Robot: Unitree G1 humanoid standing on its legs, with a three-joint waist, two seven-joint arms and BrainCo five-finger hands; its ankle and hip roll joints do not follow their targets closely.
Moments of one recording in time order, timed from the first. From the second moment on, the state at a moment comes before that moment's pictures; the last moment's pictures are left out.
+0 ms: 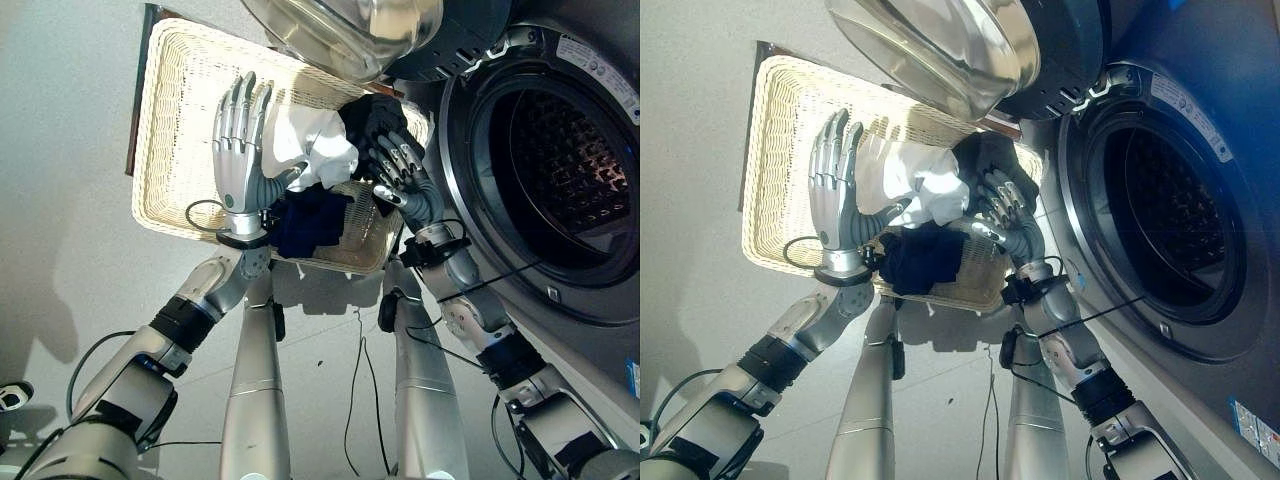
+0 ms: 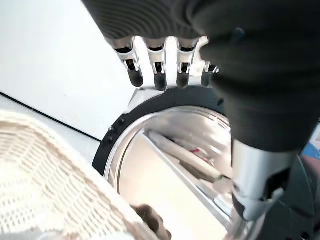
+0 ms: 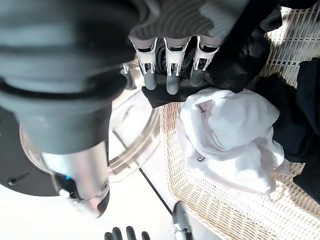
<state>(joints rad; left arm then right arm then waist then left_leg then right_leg) -0.75 0.56 -0.51 0.27 0.66 -0.06 1.16 -0.54 -0.37 0.36 0.12 0.72 -0.28 -0.03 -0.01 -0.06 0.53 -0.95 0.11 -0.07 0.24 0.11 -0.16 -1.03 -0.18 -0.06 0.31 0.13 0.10</state>
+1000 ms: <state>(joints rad) -0.98 0.47 -0.66 0.80 0.41 -0.03 0.73 -0.65 -0.37 0.42 0.24 0.72 -0.28 0.02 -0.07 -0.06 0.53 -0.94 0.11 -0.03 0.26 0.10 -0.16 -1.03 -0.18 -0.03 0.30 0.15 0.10</state>
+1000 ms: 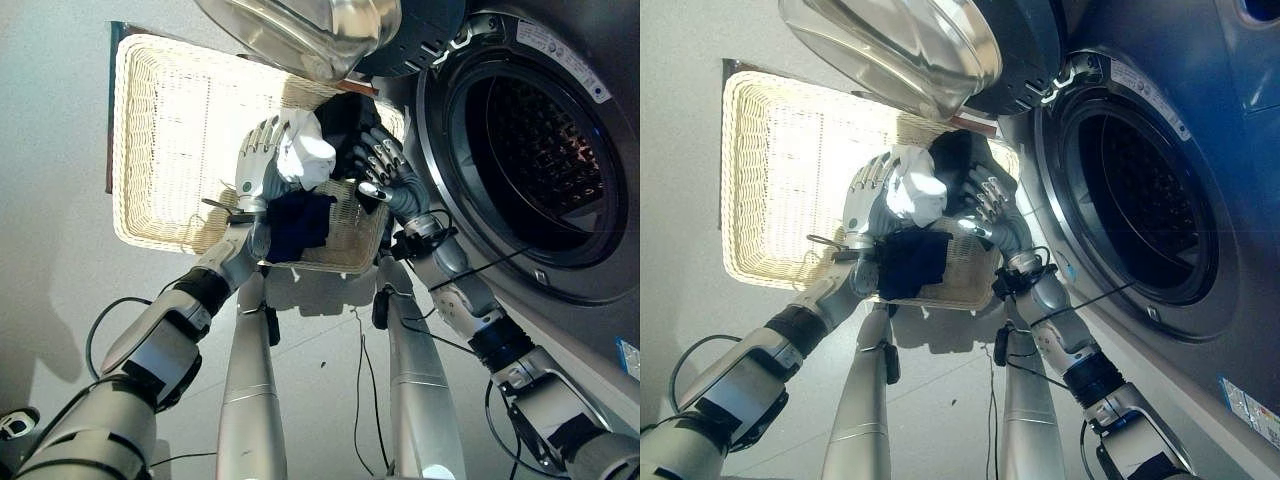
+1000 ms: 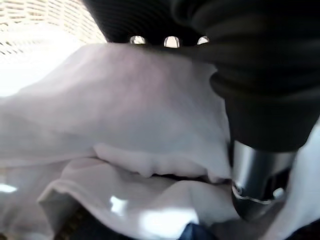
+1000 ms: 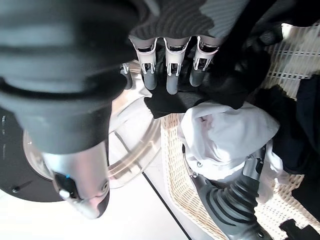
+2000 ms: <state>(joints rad) -1.18 0.48 -0.69 1.08 0.26 -0.06 0.49 -0.79 -0.33 0.48 0.38 0.77 -0.33 0.02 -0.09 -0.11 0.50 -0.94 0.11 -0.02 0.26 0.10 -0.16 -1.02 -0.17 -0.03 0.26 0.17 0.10</state>
